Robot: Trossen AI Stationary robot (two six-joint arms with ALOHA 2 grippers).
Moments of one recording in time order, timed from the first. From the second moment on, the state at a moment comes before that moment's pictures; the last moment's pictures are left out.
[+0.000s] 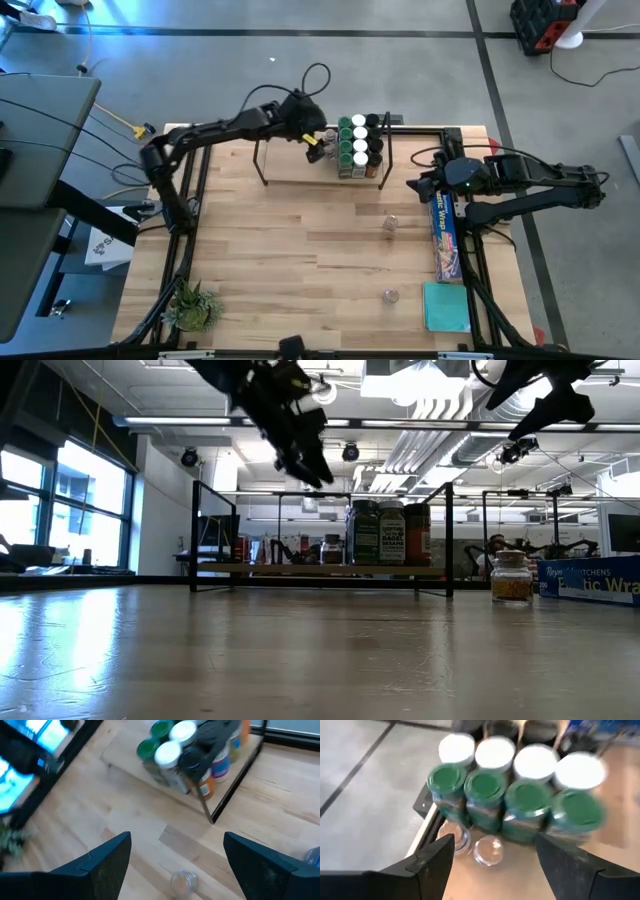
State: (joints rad) left arm 0.49 1.79 1.49 -0.43 0.02 0.20; right arm 0.03 0.80 0.99 -1.00 0.40 0.95
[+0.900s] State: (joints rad) left arm 0.03 1.43 1.50 -0.93 -0.22 -0.31; right arm 0.04 1.17 0.52 -0.52 0.05 0.28
